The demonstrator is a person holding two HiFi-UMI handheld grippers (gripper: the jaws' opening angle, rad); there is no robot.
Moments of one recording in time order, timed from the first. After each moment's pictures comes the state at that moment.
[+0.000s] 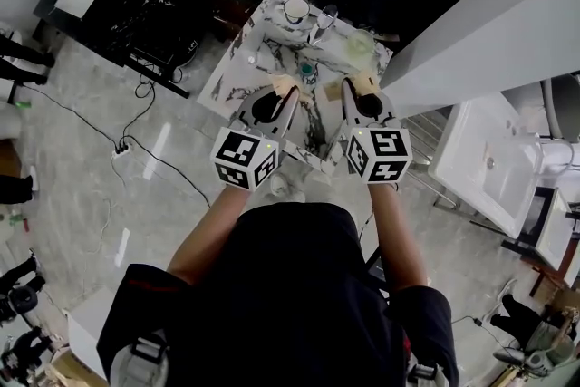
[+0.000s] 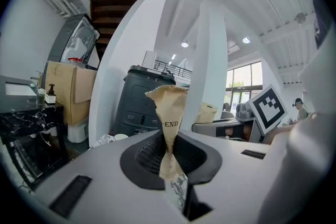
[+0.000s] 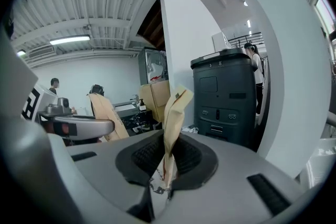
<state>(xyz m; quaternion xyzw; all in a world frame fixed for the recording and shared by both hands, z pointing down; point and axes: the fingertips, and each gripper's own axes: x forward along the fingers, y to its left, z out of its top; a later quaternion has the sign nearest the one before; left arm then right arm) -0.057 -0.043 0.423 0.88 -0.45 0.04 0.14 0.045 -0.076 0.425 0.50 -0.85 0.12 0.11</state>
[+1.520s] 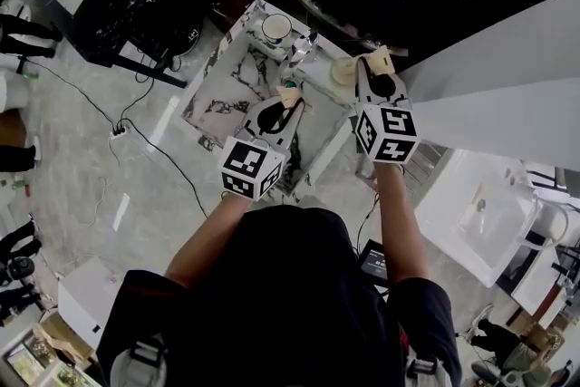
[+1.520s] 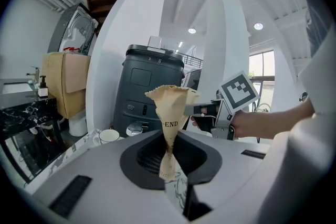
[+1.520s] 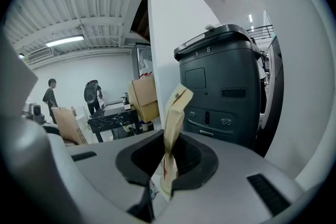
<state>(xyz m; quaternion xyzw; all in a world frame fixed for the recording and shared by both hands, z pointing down) 0.028 -0.148 0.472 0.85 -0.49 0.10 0.17 0.128 -0.256 0.461 0.48 -0.86 0.13 0.12</state>
